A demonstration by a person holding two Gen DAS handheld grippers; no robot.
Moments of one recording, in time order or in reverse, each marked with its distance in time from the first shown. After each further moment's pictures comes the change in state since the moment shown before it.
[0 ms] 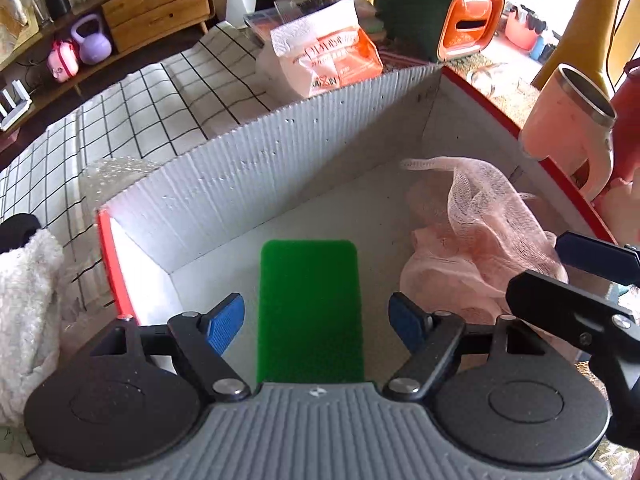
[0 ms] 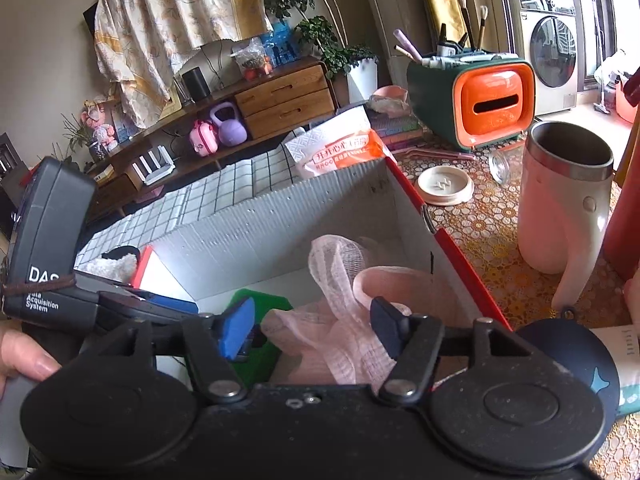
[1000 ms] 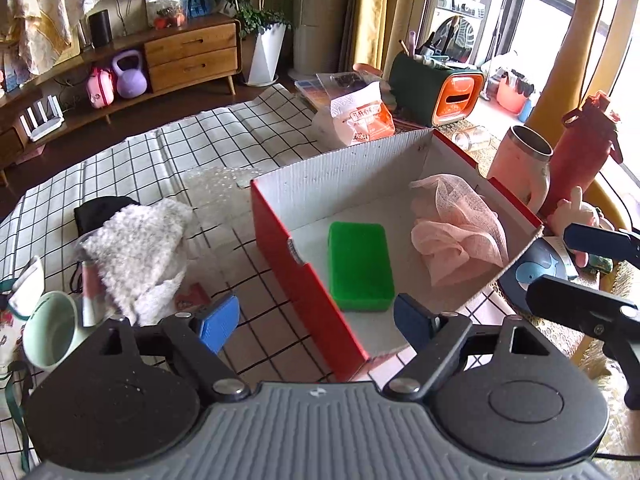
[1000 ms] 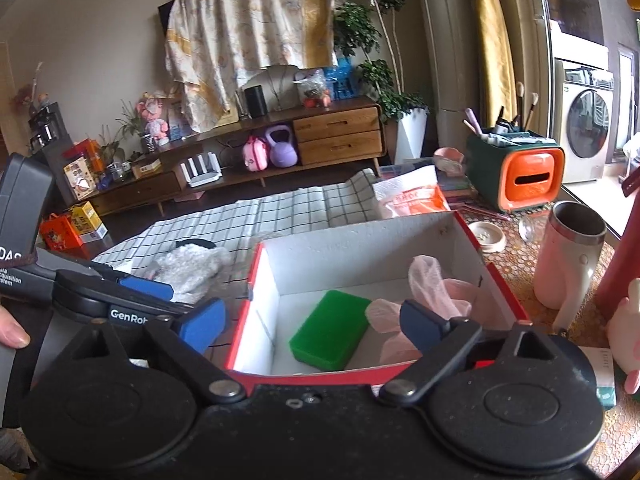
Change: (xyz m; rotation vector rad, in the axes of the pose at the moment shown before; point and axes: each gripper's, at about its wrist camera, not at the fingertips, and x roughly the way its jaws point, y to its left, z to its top) left arm -0.139 0.069 -0.095 -0.048 -0.206 -0.027; right arm -0.091 0.090 -0.026 -0.185 -0.098 0.059
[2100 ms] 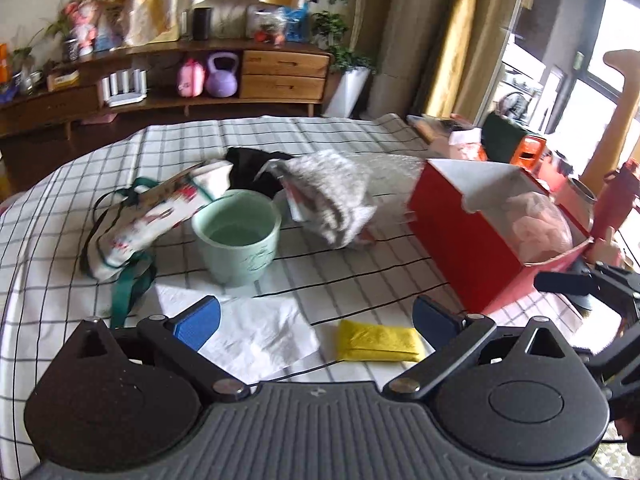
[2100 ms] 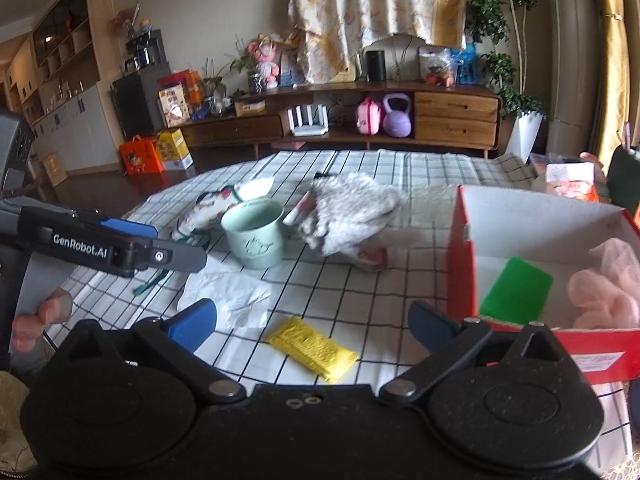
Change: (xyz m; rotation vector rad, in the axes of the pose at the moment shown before) left arm -0.077 0.165 -0.142 -0.233 -0.166 0.076; right arm 0.044 0.158 -0.064 -0.234 0.108 0.212
